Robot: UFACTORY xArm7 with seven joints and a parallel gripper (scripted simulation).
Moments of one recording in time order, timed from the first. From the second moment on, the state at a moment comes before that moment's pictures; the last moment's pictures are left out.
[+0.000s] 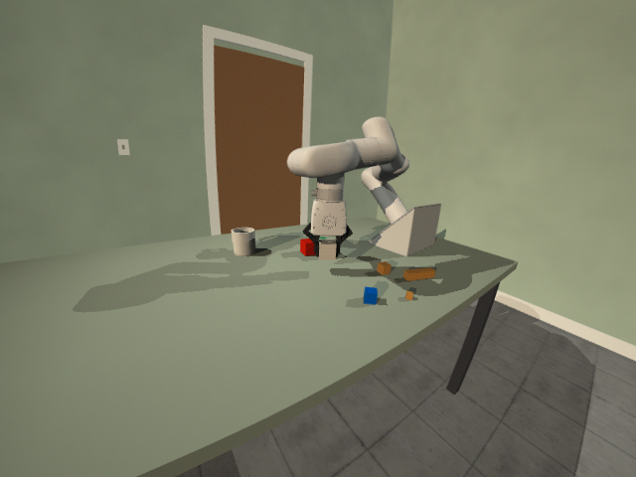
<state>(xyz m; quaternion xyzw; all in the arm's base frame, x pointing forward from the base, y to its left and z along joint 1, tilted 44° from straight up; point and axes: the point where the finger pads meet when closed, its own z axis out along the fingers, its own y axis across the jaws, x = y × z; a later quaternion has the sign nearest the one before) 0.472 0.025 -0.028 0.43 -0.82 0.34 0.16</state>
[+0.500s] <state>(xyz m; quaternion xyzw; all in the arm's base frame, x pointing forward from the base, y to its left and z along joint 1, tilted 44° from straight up) 0.472 0.043 -0.010 0.43 -0.82 0.34 0.16</state>
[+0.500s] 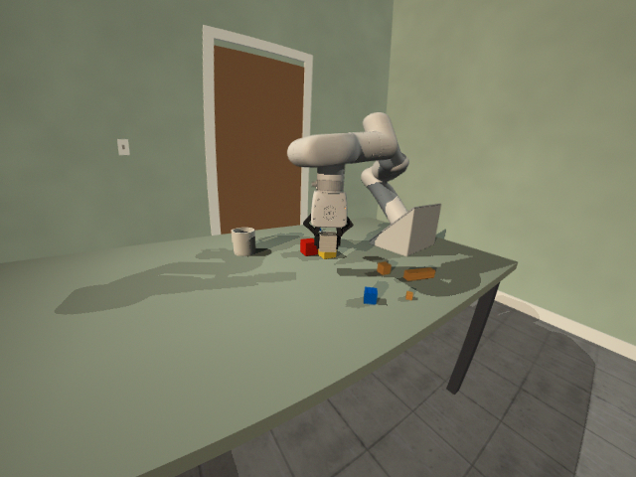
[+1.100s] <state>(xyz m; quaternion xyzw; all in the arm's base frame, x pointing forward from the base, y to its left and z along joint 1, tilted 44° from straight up) 0.473 0.040 -0.003 0.44 -0.82 0.34 0.17</state>
